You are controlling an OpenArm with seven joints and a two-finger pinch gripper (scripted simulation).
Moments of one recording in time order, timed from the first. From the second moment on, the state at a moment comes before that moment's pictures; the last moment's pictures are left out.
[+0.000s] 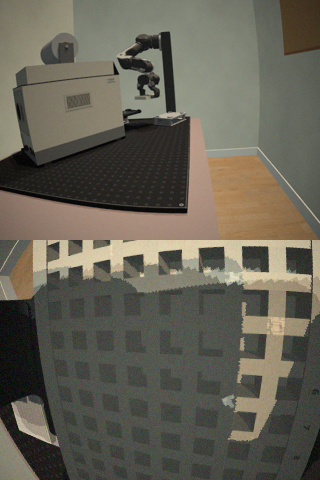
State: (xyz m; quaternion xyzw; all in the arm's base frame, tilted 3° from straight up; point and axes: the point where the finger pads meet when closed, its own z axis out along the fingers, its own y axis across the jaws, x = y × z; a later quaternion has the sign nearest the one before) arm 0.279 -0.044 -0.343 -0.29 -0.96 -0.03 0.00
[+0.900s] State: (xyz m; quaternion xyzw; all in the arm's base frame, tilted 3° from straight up) arm 0.324 -0.118 -0.331 -0.29 -0.96 -0.02 0.00
